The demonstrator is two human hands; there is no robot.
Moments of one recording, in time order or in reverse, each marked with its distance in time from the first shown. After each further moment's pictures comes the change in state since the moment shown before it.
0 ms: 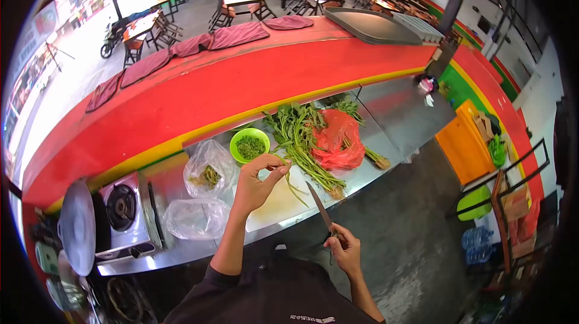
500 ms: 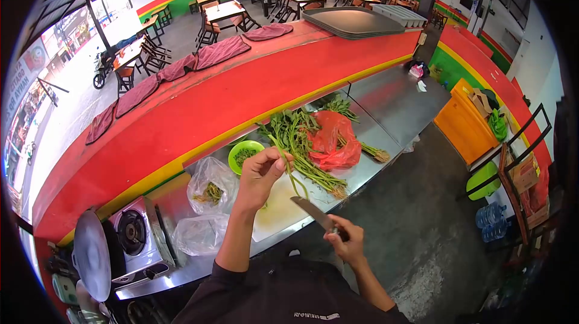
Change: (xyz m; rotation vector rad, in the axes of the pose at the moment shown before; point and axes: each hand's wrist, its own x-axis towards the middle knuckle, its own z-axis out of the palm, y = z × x) left_hand 0.030 0.019 0.021 -0.500 -0.162 0.002; right_hand 0.027 -0.004 0.005 -0.172 0.059 -0.430
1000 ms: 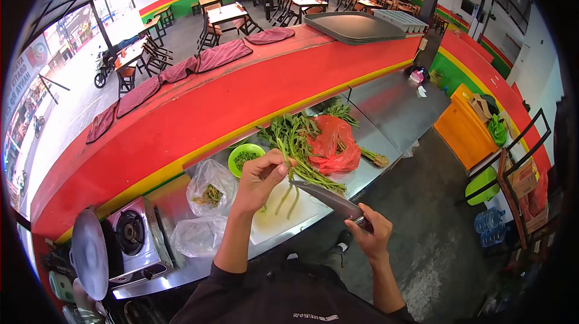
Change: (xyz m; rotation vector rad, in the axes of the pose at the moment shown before) left_hand 0.002 0.011 -0.001 0.044 -0.095 0.054; right_hand 0.041 -0.041 -0.048 -0.580 0.216 -0.289
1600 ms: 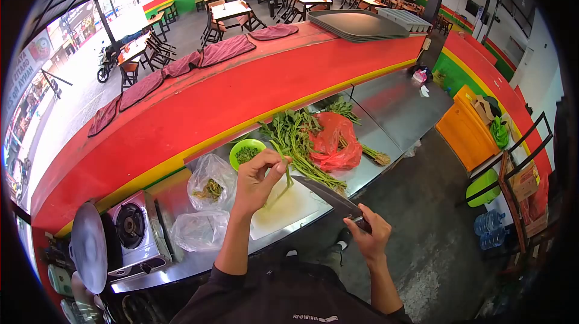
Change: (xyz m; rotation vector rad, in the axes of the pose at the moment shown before) left_hand -0.016 -0.003 0.005 0.118 0.133 0.038; right_hand -0.016 0.001 0.001 -0.065 0.022 0.024
